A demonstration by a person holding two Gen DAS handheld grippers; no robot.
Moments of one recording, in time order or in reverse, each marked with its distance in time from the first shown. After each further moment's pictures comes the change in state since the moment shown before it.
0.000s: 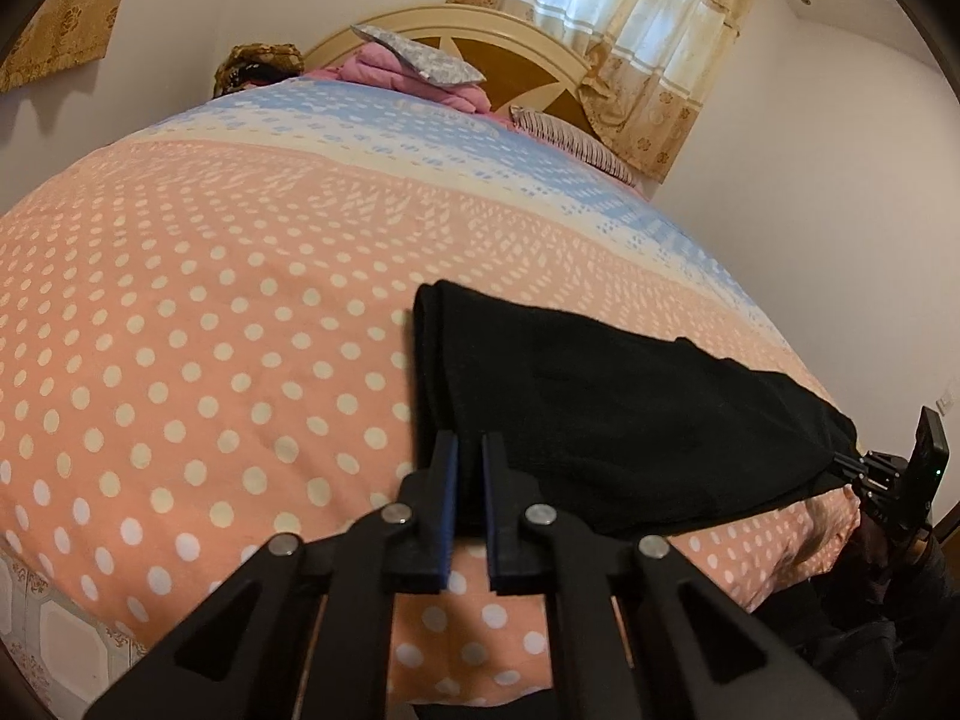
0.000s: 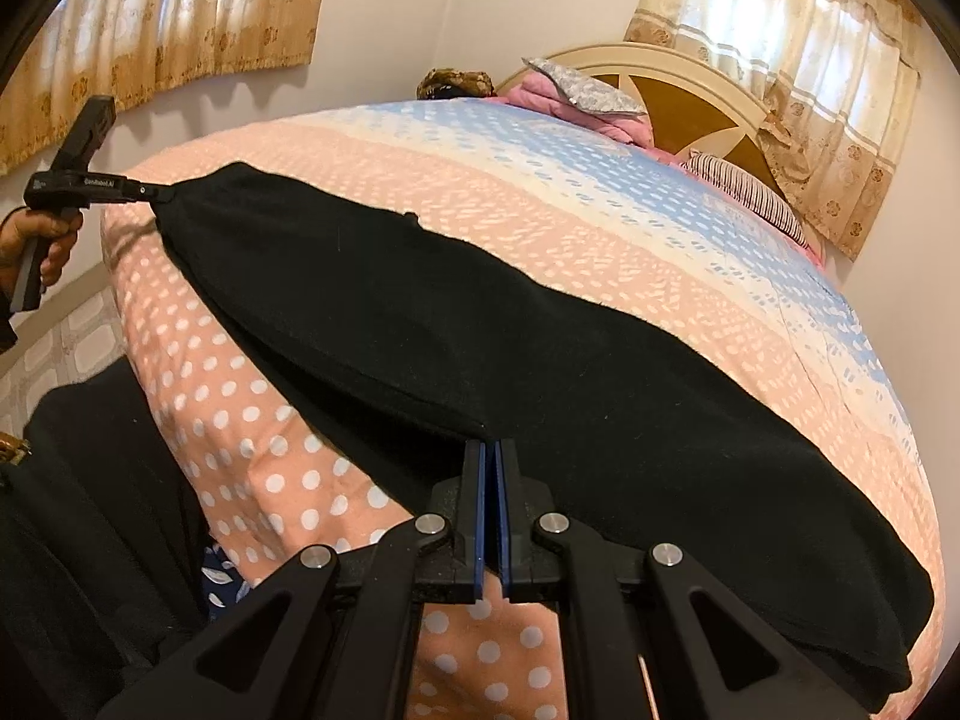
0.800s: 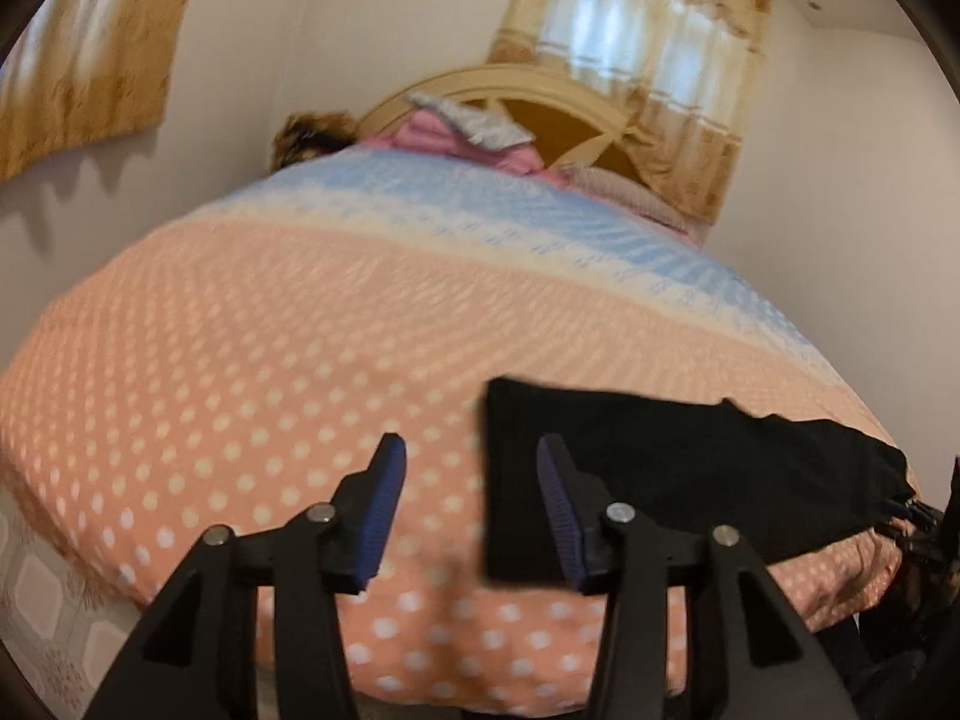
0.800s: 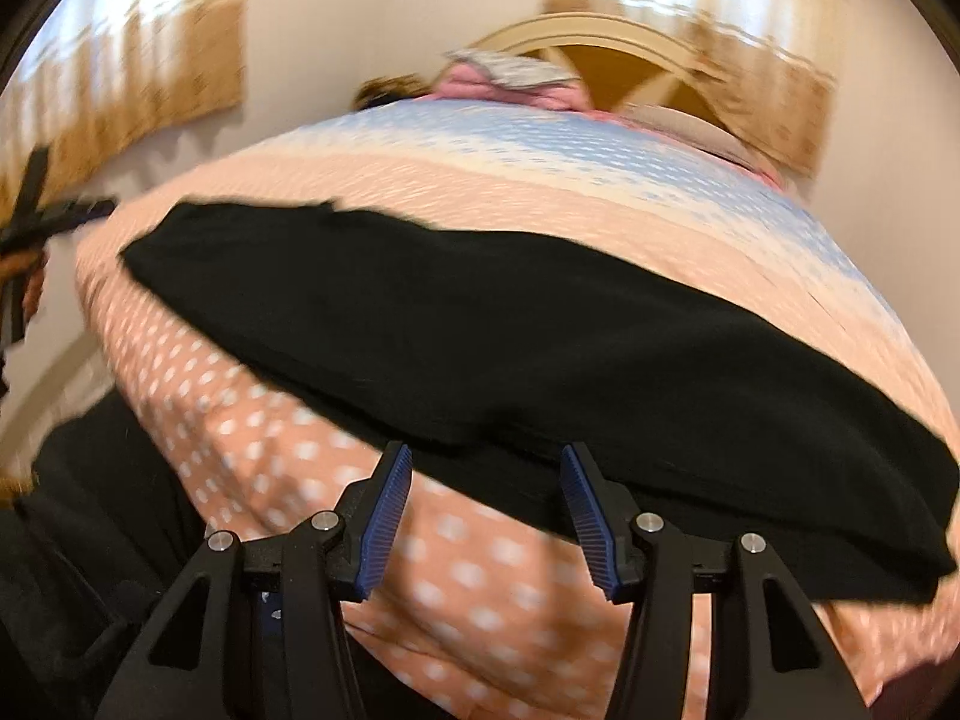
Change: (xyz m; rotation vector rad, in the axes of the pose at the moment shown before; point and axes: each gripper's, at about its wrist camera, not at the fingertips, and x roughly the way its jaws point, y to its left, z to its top) left arm -0.040 -0.020 0.015 0.049 -0.156 0.168; right arm -0.019 -0.059 -0.050 0.256 0.004 -0.028
